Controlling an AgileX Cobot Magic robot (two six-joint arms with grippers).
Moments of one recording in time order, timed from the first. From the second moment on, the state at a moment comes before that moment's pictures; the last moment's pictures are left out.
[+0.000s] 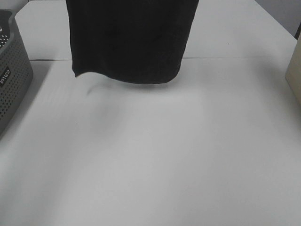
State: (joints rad) left arm -0.33 1.84 -2.14 1.14 -0.11 -1.61; right arm 0.37 1.84 -2.42 -0.29 0.66 -1.05
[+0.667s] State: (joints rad) left arm -0.28 2.01 -2.29 0.96 -0.25 -1.44; right arm 0.36 1.91 -2.42 -0.35 0.58 -1.05
